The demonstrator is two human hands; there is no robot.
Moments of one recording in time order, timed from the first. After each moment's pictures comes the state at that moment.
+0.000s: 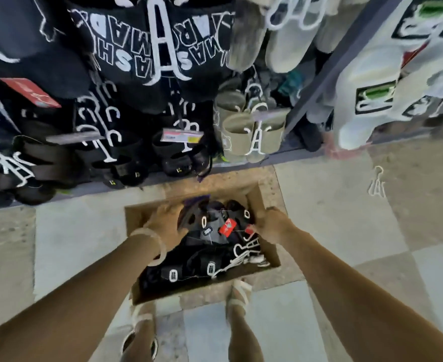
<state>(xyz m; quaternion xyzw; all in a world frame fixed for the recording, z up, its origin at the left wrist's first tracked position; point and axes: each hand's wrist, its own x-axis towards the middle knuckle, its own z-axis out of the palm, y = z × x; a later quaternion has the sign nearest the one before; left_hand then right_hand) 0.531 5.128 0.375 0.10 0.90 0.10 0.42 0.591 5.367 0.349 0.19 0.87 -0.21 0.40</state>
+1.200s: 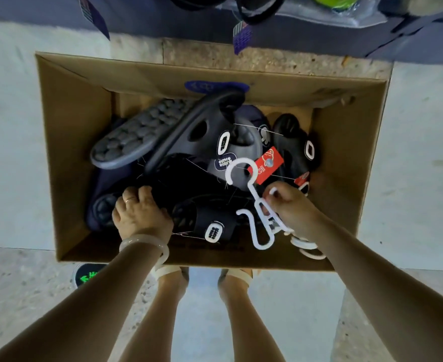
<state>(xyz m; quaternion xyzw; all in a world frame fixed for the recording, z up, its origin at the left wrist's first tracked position) 0.641 5.116 0.009 -0.26 0.89 0.05 0.36 0.620 5.361 0.001 0.21 0.75 -0.42 0.47</state>
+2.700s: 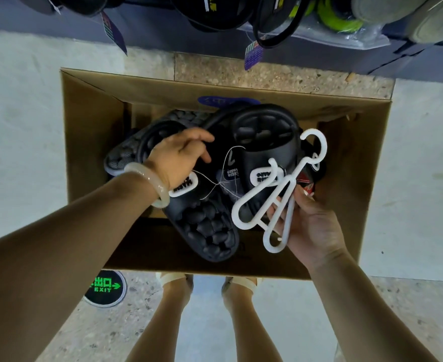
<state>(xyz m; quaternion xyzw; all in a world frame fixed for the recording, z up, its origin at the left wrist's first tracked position) 0.525 5.119 0.033 -0.11 0.81 0.43 0.38 0.616 5.337 0.050 0.49 0.28 -0.79 0.23</state>
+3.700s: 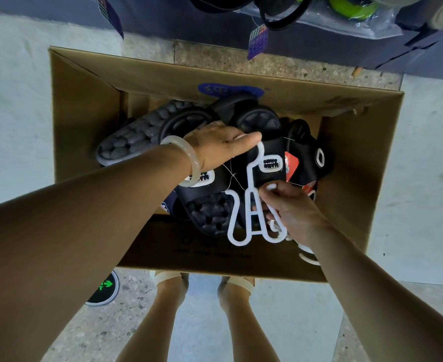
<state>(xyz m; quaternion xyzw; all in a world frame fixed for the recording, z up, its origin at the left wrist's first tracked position) 0.512 5.162 0.010 0.04 0.83 0.31 0.47 0.608 5.333 0.007 0.32 0.63 -0.56 0.42</state>
